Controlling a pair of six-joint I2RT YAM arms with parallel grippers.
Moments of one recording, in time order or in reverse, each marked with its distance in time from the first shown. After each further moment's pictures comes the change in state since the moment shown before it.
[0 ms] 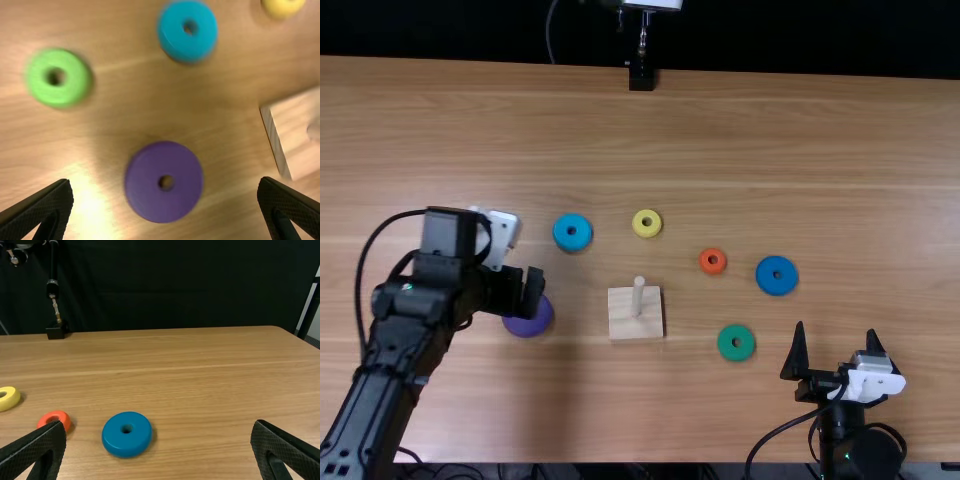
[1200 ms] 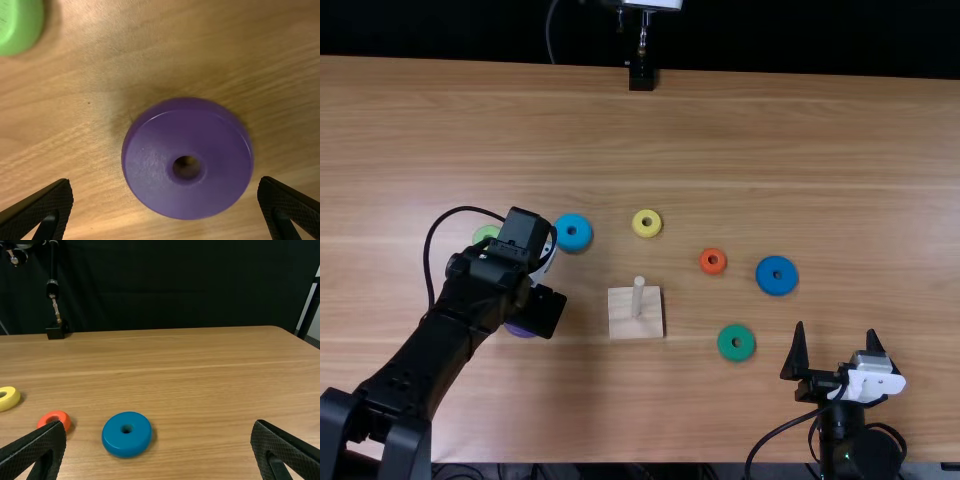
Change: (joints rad) left arm -0.170 0.245 0.064 -0.129 -0.301 0.002; right arm 0.000 0.000 0.000 0.001 0.000 -0.001
